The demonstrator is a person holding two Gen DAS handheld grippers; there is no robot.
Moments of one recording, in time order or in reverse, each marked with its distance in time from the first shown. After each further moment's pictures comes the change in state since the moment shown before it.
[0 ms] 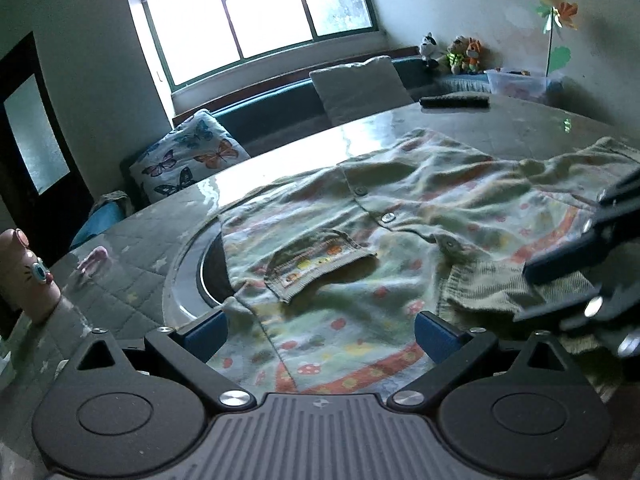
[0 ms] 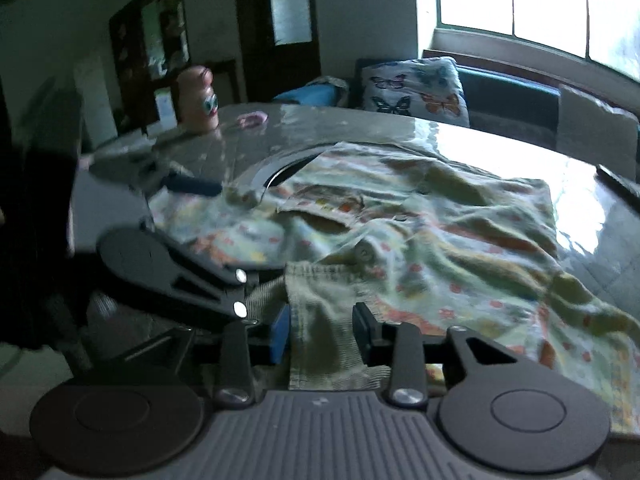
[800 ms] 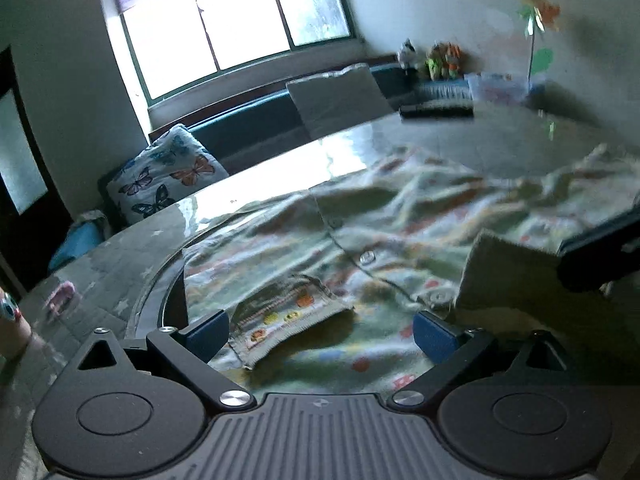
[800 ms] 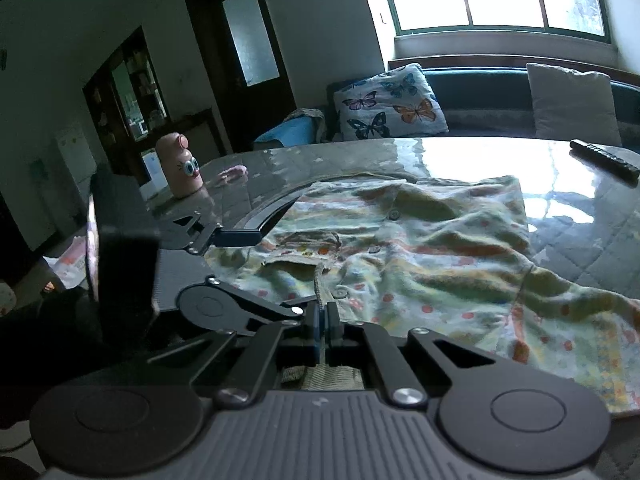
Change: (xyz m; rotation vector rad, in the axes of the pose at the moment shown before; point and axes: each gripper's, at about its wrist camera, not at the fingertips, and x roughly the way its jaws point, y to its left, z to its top) left arm 0.032 -0.011 0.027 0.017 -0.030 -0.071; right arm -0.033 -0.040 0.014 0.228 -0.103 0.047
